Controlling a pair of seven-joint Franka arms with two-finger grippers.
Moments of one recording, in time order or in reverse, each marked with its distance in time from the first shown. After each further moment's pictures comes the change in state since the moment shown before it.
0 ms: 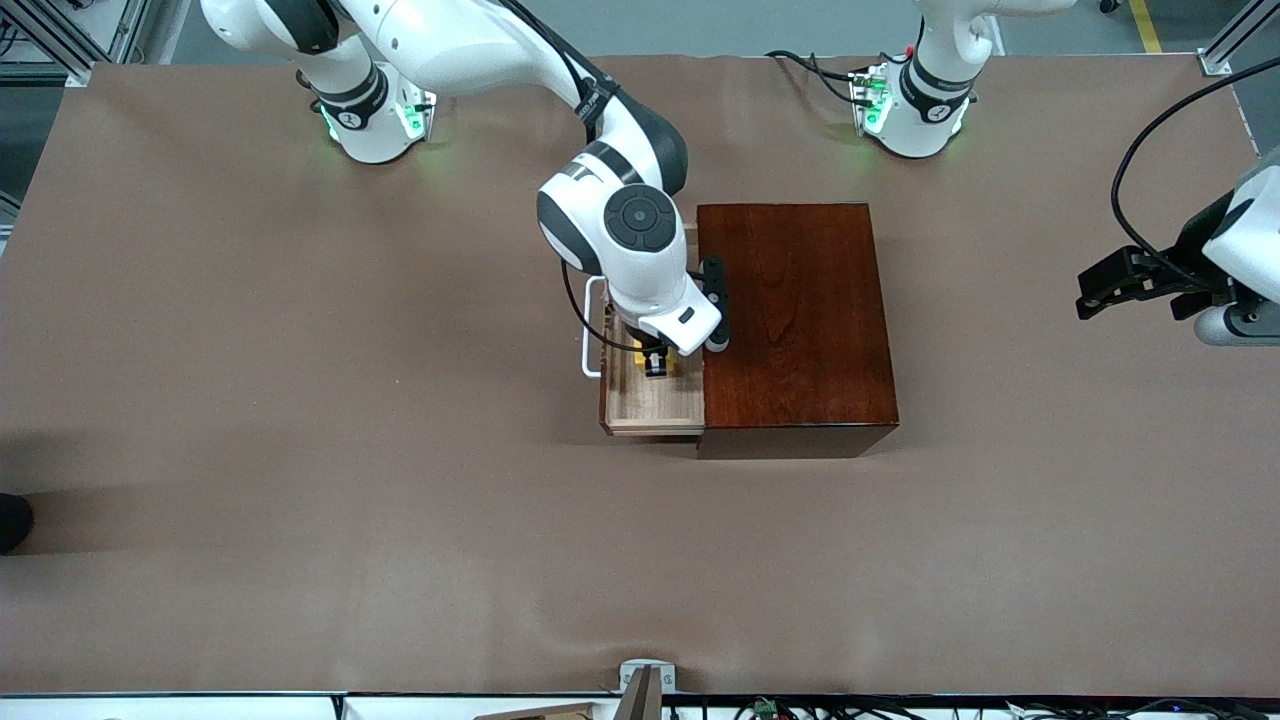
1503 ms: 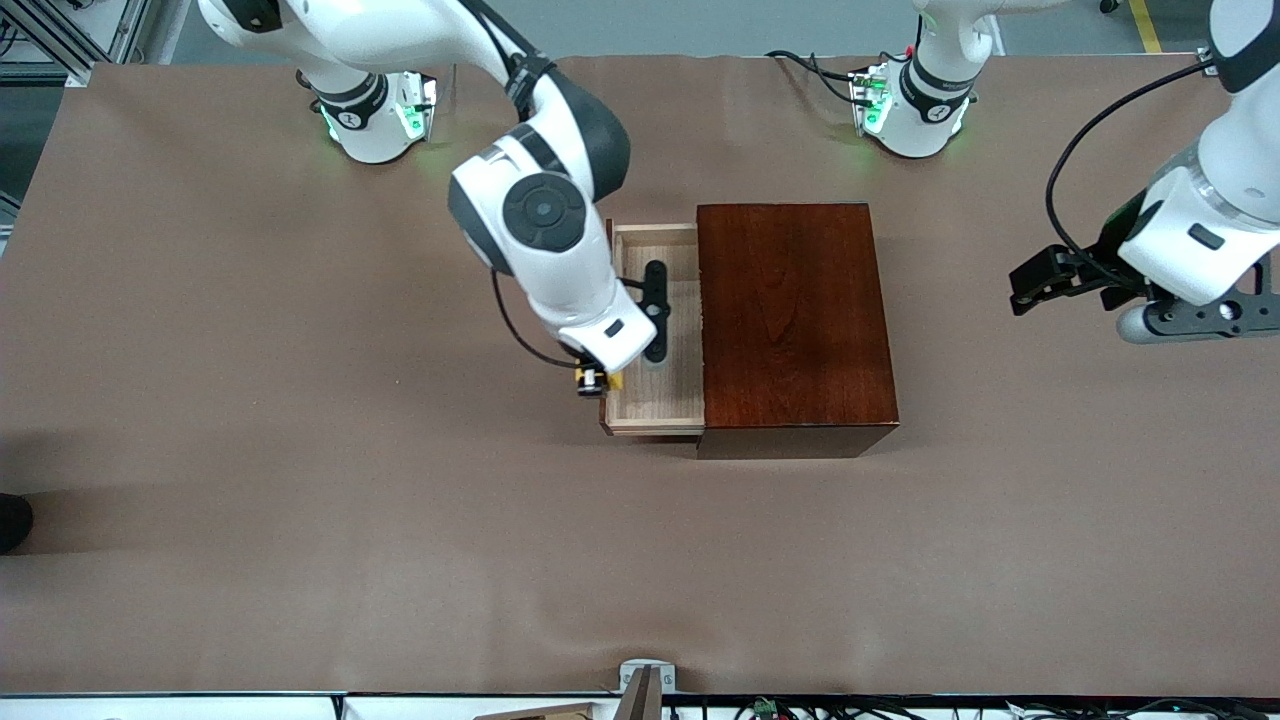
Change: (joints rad) left arm 0.159 0.008 -0.267 0.003 0.022 -0.011 -0.196; right arm -0.097 -0.110 0.000 0.003 -0.006 -0.080 -0.048
